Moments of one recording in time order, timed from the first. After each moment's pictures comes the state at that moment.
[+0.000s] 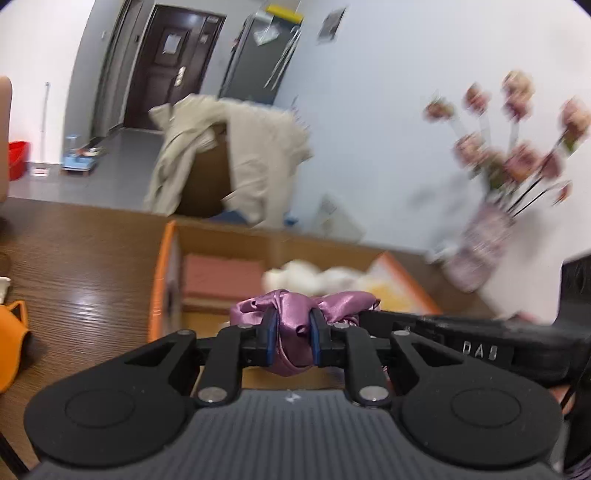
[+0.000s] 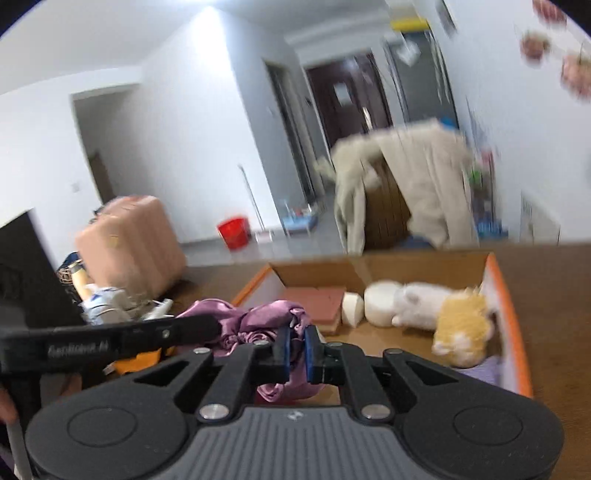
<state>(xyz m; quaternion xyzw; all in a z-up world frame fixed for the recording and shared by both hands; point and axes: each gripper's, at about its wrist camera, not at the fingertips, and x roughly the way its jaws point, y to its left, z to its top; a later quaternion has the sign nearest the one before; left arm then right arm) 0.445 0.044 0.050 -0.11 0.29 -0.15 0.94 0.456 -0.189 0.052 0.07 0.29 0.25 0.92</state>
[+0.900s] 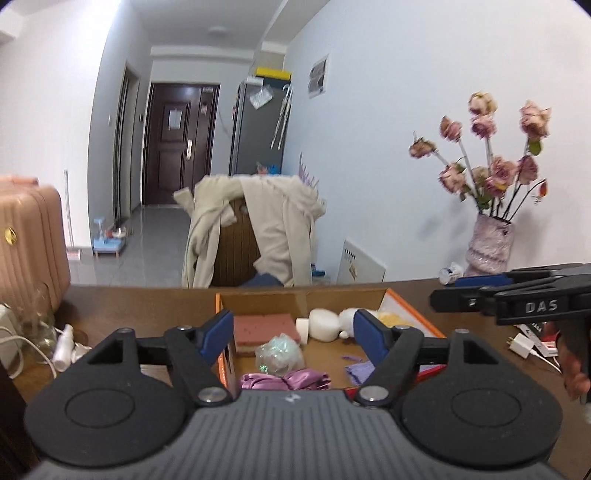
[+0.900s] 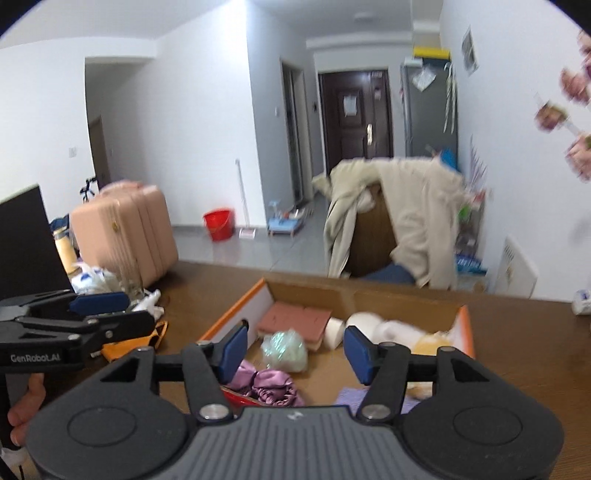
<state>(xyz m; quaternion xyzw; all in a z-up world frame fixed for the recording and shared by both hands) 0.332 0.055 0.123 -0.03 0.17 -0.12 0.98 0.407 -0.185 0.115 -0.02 0.25 0.22 0.94</state>
